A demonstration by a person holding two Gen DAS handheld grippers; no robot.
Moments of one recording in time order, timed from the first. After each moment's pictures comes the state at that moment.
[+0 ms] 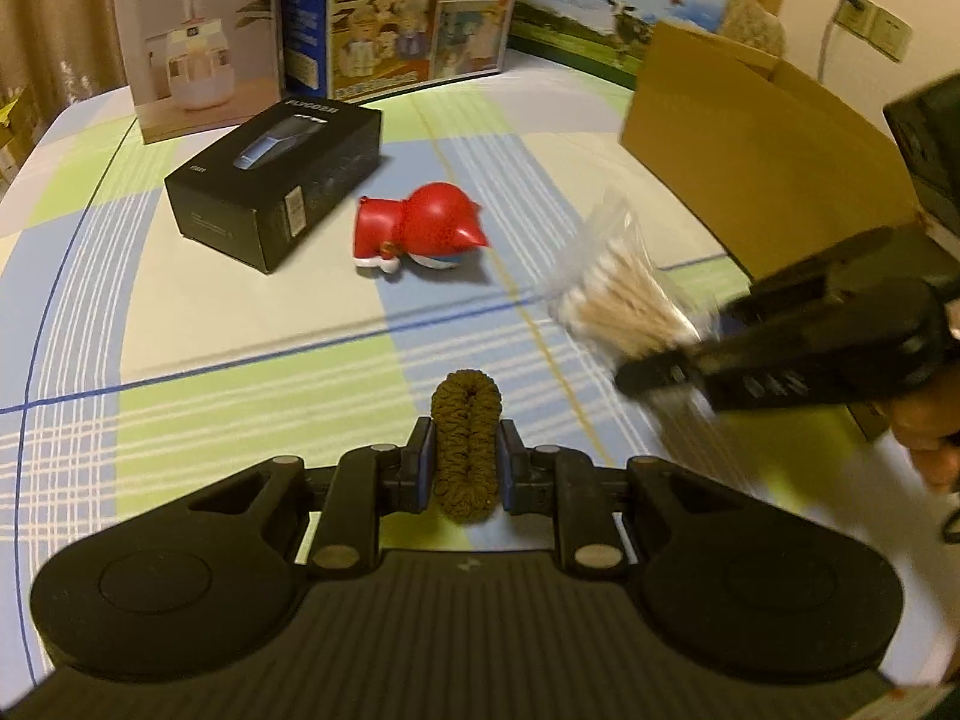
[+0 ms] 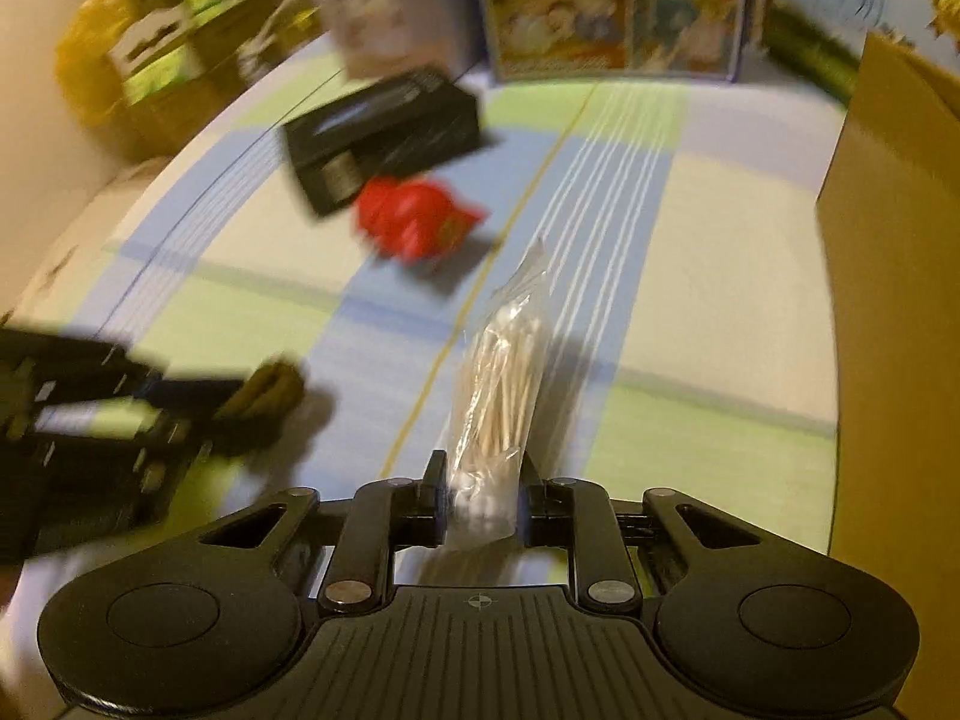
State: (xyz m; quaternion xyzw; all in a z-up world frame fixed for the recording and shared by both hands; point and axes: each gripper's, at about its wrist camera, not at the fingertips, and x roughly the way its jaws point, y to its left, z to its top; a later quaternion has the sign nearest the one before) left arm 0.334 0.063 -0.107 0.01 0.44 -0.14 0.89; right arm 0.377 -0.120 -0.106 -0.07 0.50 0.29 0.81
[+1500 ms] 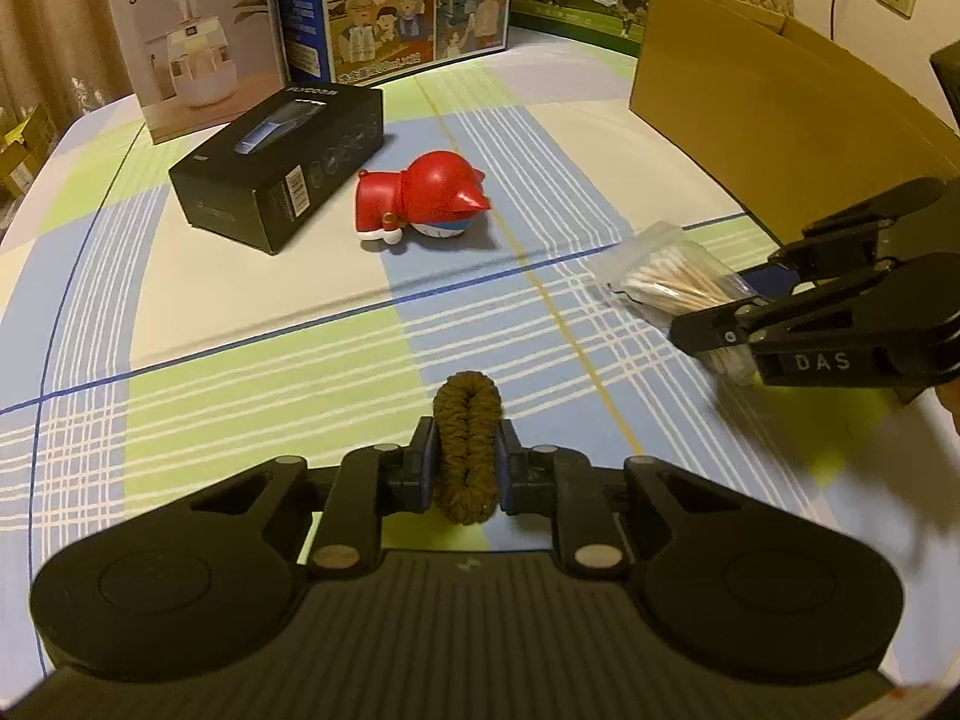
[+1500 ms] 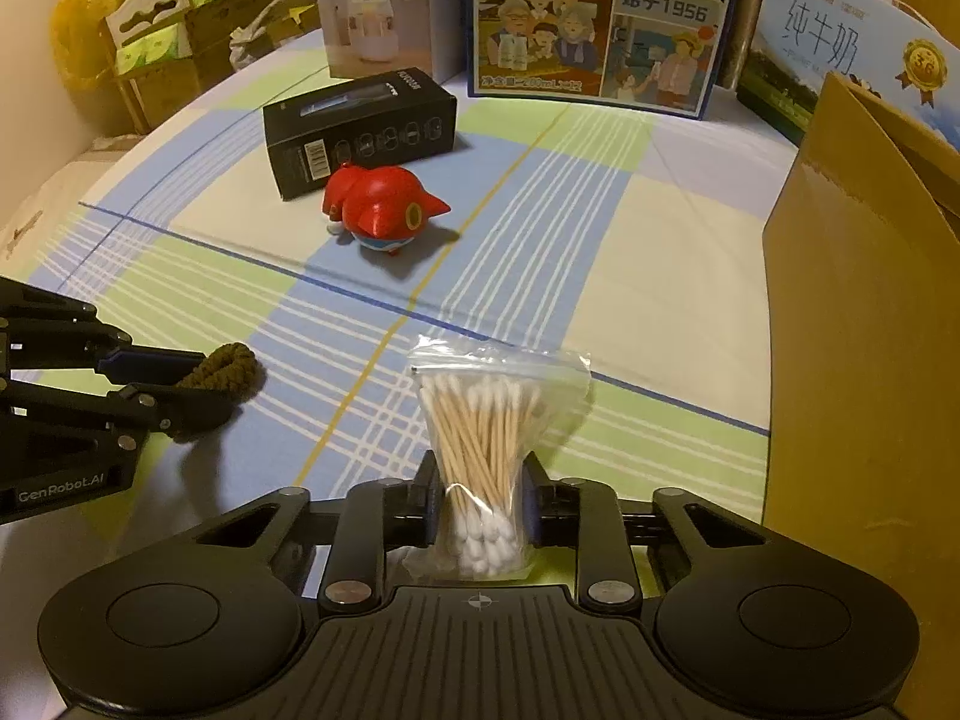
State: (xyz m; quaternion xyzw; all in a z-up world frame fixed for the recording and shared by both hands) left arm 0.330 0.052 -0.121 0.04 0.45 -0.11 0.89; right arm 0.367 -0.126 -0.109 -0.13 0.45 0.25 0.84
